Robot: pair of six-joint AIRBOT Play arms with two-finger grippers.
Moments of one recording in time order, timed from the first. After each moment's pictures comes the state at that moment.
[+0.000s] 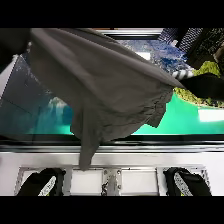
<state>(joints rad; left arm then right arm) -0.11 -0.83 1.31 0.92 -0.57 -1.50 -0.16 -0.82 1.39 -0.92 1.40 1.53</state>
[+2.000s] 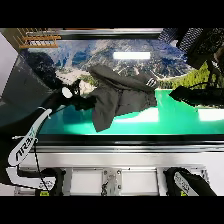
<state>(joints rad) -0.20 -1.57 1.12 1.00 -0.82 -1.62 -0.23 -0.99 1.06 -1.09 1.15 1.44</state>
